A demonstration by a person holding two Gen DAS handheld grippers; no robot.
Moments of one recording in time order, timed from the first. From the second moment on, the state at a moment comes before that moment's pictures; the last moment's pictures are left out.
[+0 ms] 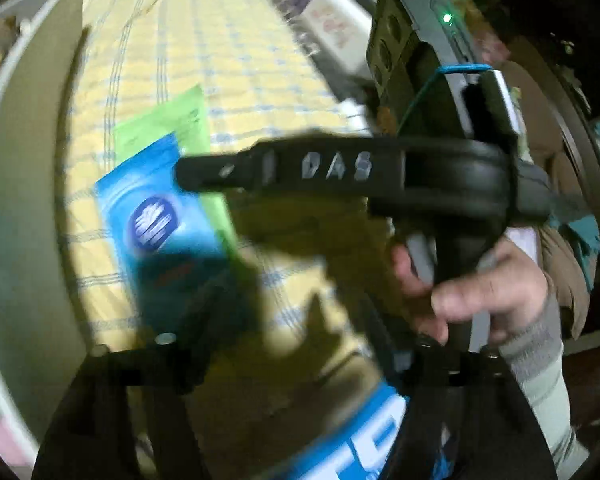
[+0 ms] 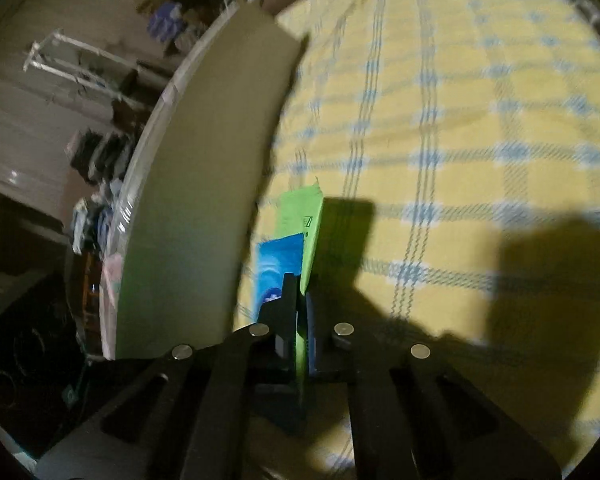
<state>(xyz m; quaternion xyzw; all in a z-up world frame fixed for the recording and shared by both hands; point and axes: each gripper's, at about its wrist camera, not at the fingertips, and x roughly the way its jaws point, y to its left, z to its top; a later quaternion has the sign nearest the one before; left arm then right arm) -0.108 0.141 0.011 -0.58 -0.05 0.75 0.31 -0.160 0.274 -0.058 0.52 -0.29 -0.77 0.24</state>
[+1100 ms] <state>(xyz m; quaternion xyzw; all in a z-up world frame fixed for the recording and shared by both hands) -0.056 -0.041 0.123 -0.43 -0.34 0.73 0.41 -0.042 0.233 0.157 0.40 -0.34 -0.81 0.27</state>
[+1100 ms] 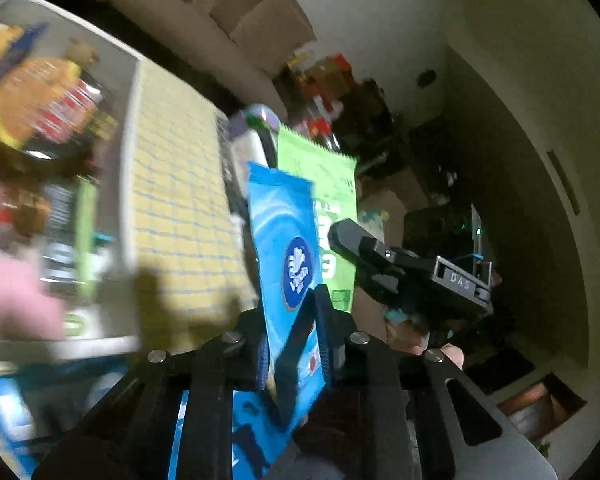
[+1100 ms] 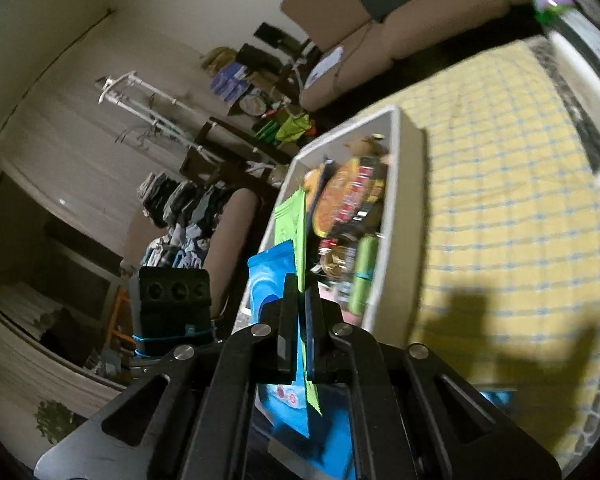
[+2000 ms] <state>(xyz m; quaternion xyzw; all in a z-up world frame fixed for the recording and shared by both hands) -0.068 -0.194 0.062 -0.52 -0.30 0.75 0.28 -0.136 0.079 0.083 0.49 -0.30 -0.78 0.25</state>
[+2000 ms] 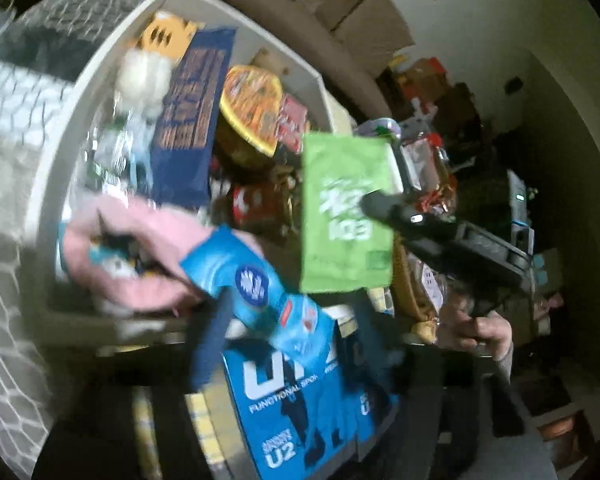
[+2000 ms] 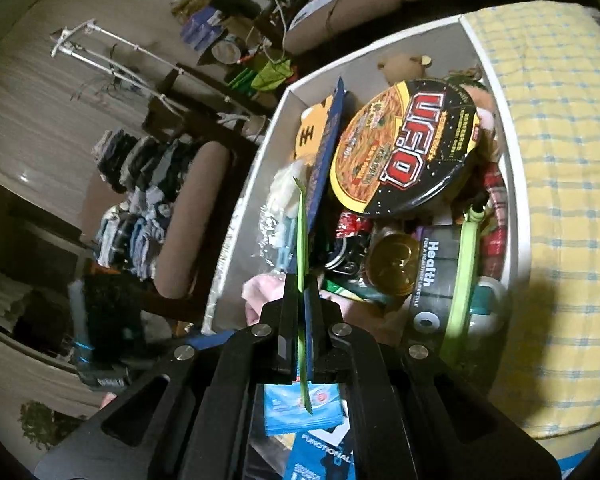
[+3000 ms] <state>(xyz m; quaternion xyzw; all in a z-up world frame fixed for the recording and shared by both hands) -0.090 -0.183 0.066 -0.54 -0.24 0.78 0.21 -0.145 0.027 0.067 0.53 -0.14 -0.81 0.21</state>
